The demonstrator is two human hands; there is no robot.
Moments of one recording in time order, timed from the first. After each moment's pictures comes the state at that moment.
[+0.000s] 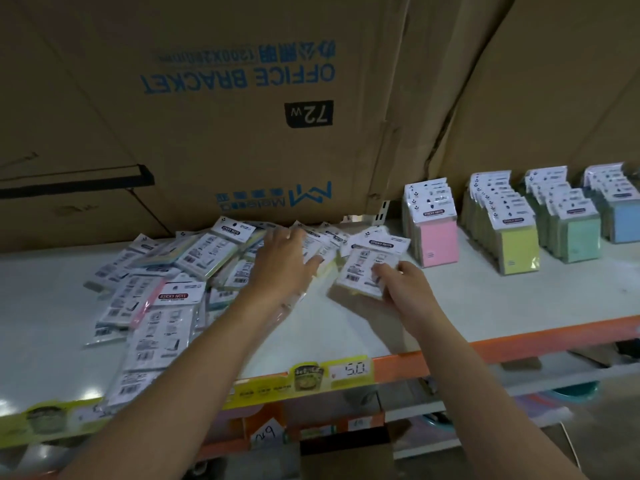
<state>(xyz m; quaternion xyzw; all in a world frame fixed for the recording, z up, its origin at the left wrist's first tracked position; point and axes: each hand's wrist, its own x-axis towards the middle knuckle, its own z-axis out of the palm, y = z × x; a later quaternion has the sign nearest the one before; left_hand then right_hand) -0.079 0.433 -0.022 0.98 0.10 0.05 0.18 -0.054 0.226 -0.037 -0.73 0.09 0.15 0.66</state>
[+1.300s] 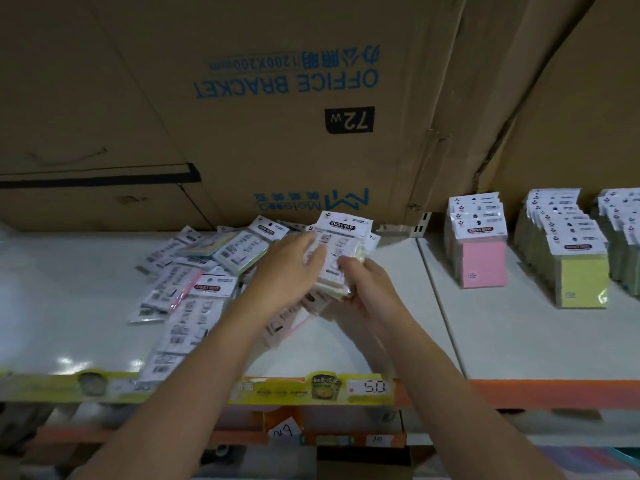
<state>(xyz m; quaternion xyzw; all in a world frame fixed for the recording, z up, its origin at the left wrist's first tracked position) -0.120 0.451 0.008 0.94 0.14 0.09 0.30 -0.065 0.306 -0.026 -0.58 -0.04 0.29 0.76</state>
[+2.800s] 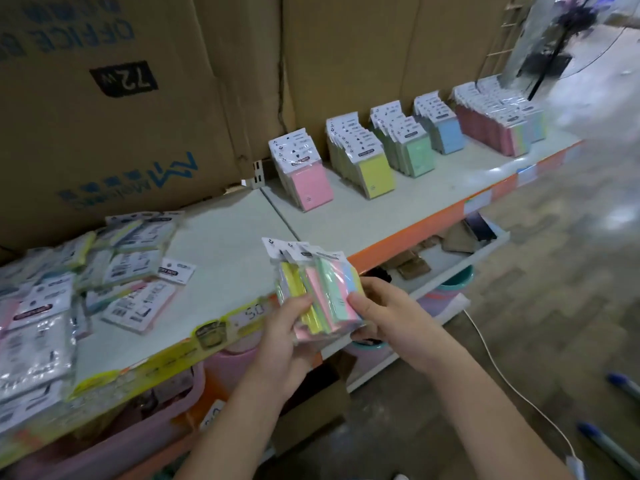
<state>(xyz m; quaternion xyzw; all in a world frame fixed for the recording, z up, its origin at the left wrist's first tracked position) -0.235 0.261 -0.039 0.42 0.08 -0.19 0.88 -0.233 0.089 -0.021 -0.71 0.03 0.16 0.69</state>
